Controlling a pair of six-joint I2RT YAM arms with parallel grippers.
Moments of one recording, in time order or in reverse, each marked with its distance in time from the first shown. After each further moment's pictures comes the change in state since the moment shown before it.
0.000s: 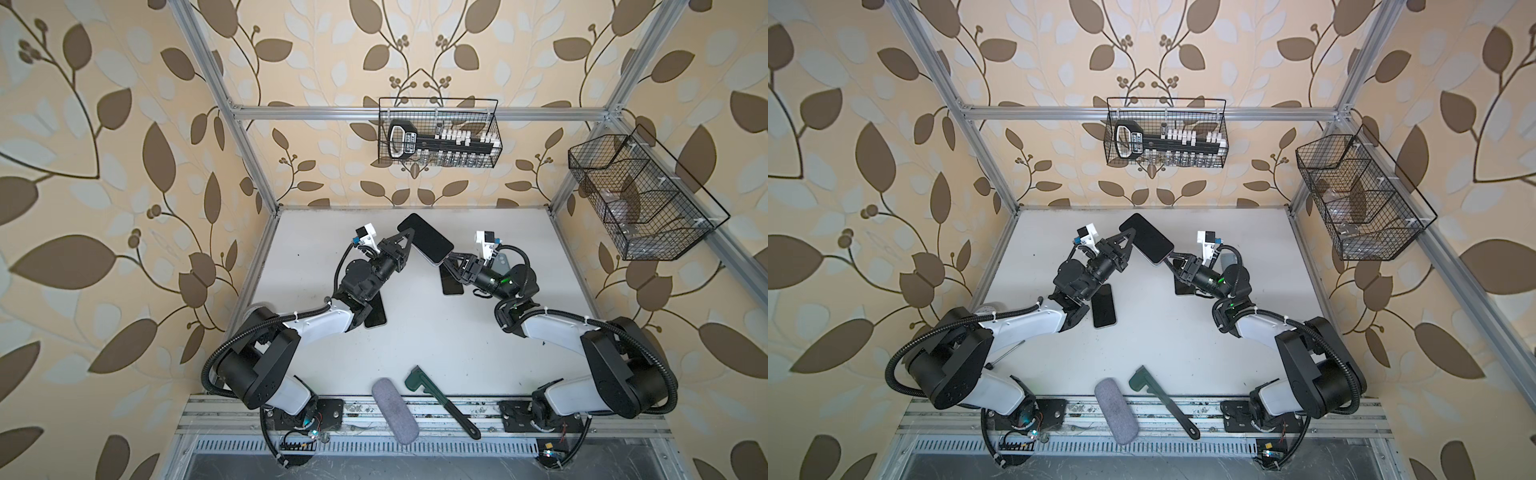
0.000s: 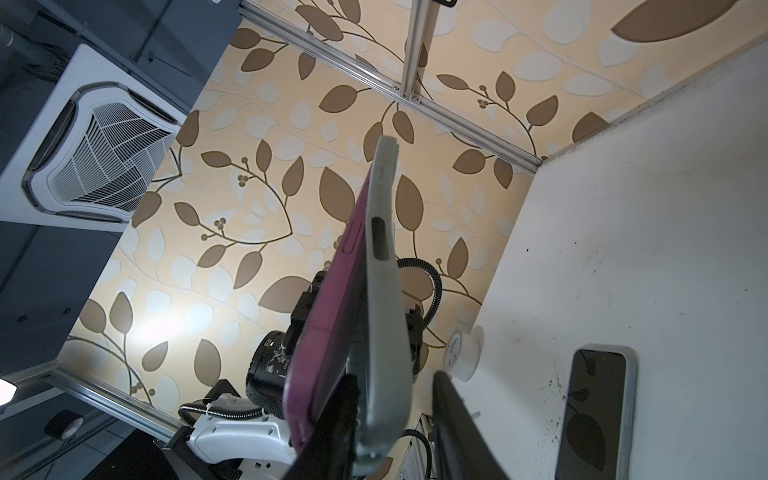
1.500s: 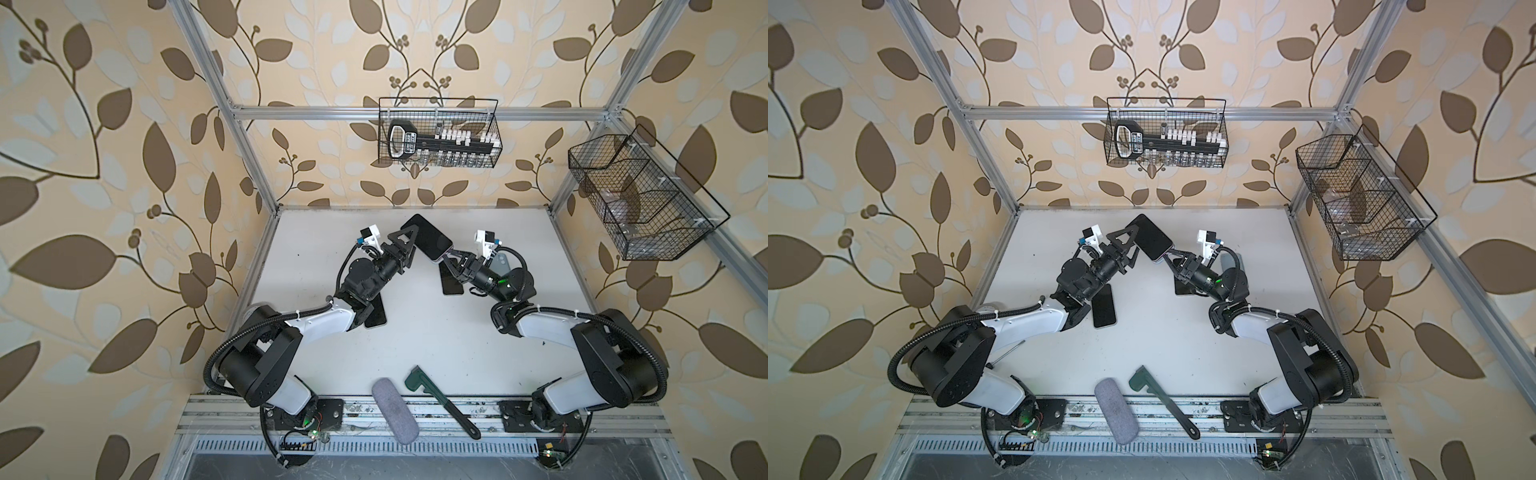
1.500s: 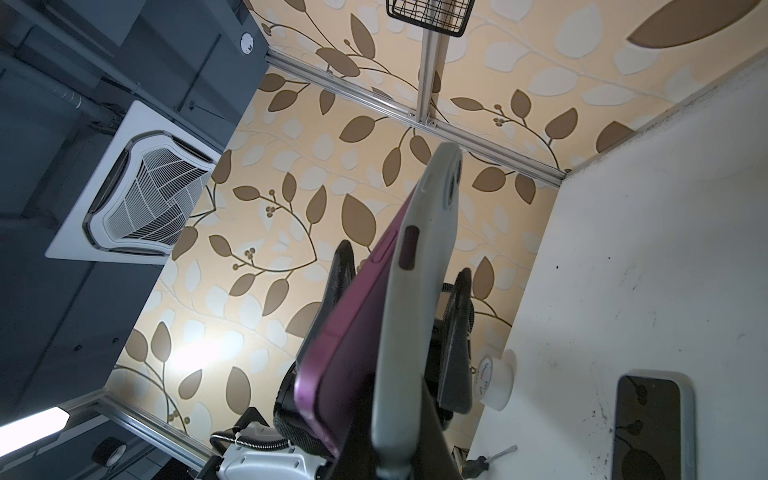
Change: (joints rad) left arm -0.007 0.014 0.016 -0.039 0.031 -0.038; right arm 0.027 0.062 -0.001 0.142 0.084 0.112
